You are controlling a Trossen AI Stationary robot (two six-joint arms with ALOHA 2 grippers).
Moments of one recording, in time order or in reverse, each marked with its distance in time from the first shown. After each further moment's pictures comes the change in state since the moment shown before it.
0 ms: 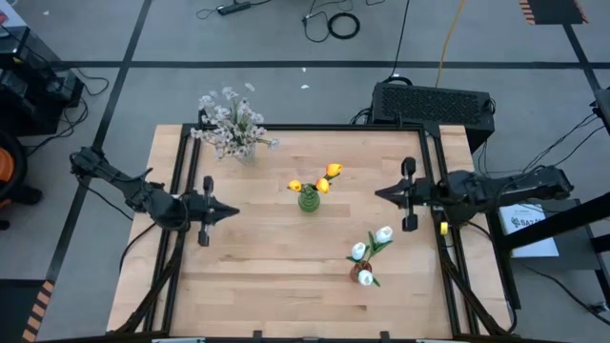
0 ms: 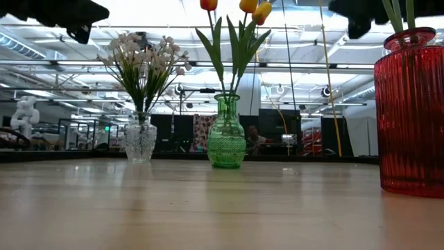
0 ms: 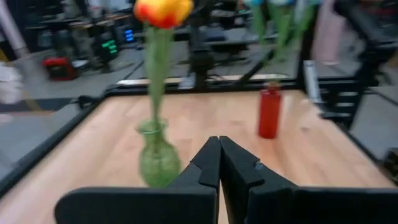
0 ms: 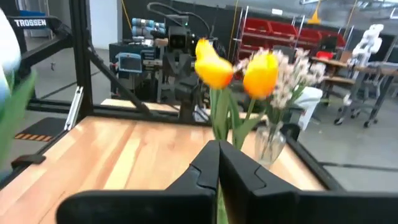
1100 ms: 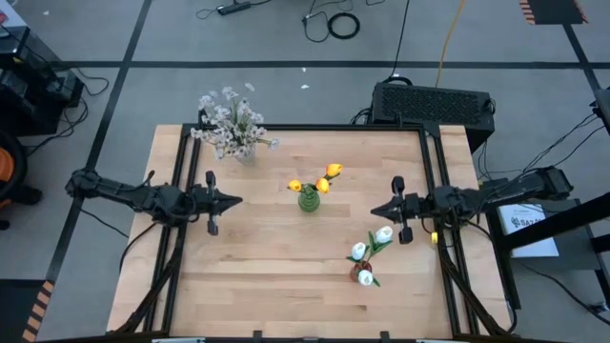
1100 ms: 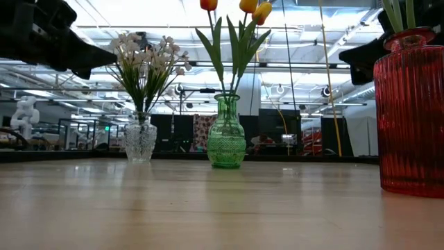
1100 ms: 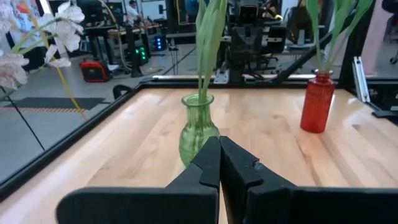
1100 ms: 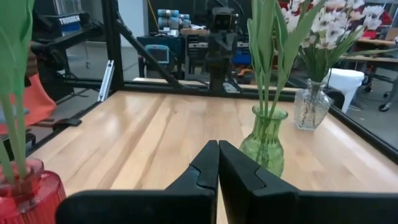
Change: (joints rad) left arm 0.272 -0.205 -0.270 0.131 0.153 0.051; right arm 0.003 -0.011 -0.355 0.312 -0.107 0.080
